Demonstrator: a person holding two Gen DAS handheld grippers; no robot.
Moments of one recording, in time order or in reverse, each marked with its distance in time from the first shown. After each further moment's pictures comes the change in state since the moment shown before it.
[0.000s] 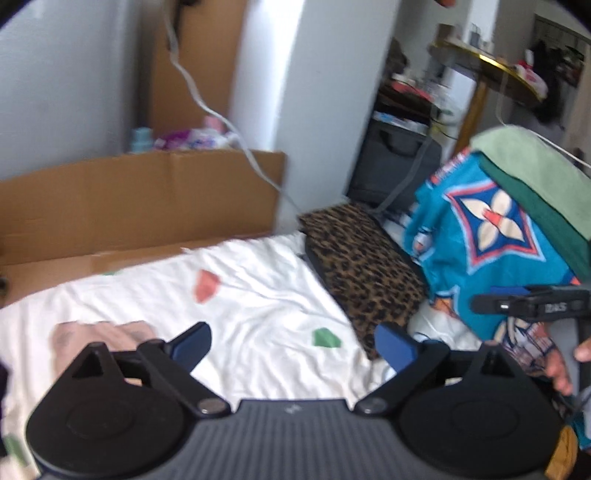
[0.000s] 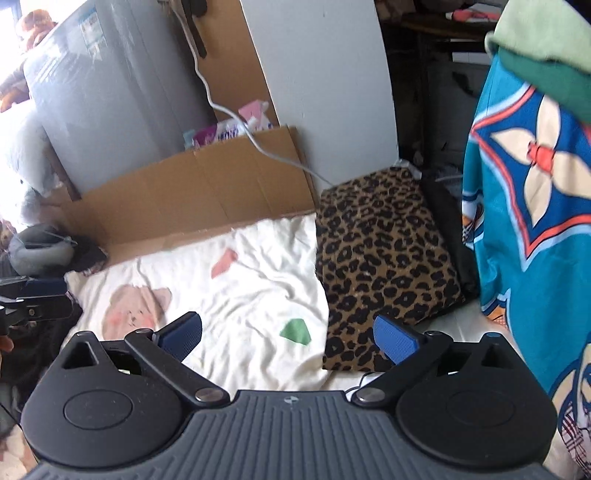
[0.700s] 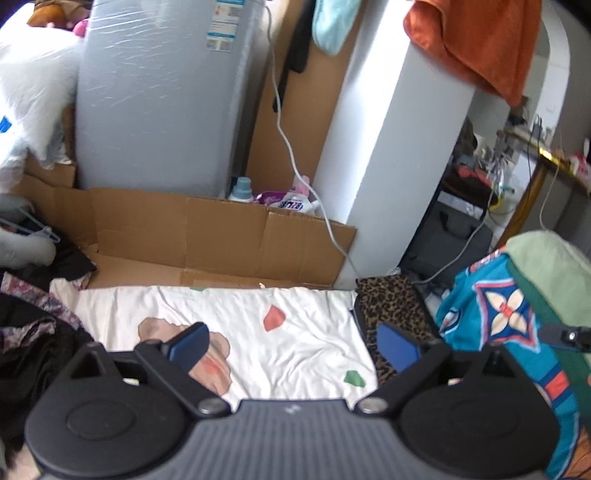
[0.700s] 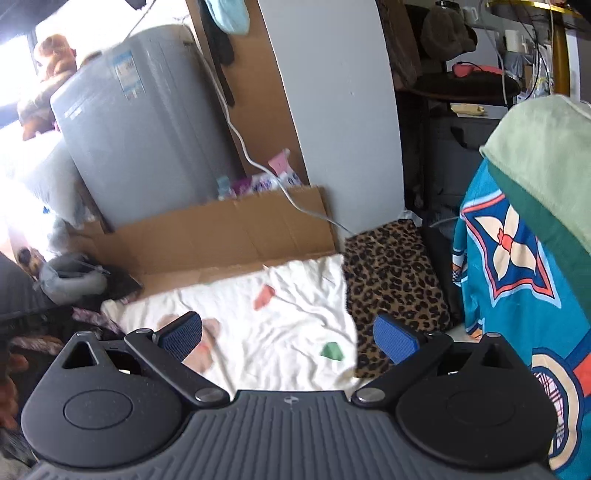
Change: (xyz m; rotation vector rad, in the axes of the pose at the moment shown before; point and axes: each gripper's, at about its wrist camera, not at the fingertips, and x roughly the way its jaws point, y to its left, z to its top) left arm -0.143 0.010 0.031 -0.237 -0.112 0.165; right arm -0.140 0.089 0.058 0.026 -0.058 0.002
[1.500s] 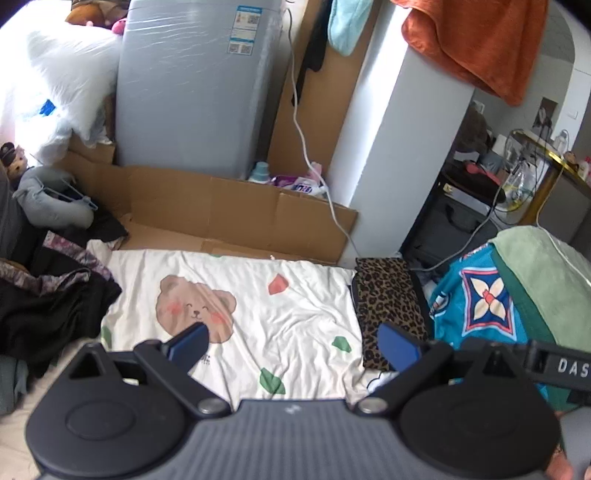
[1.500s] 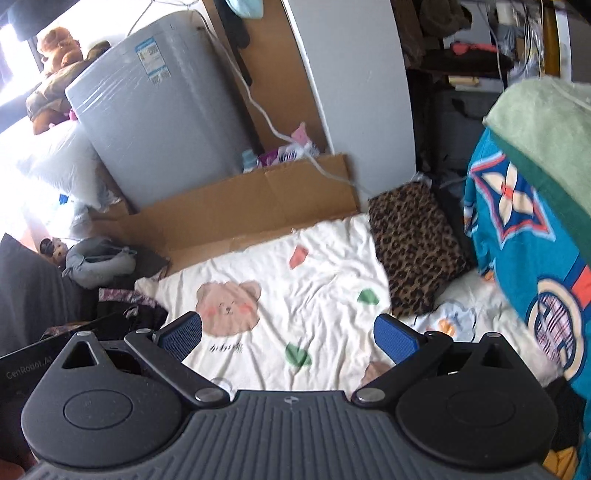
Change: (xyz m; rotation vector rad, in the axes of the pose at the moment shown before) left arm -0.076 -0.066 -0.033 -0.068 0.049 0.095; right arm -0.053 0.075 -0.048 0.047 0.104 -0.015
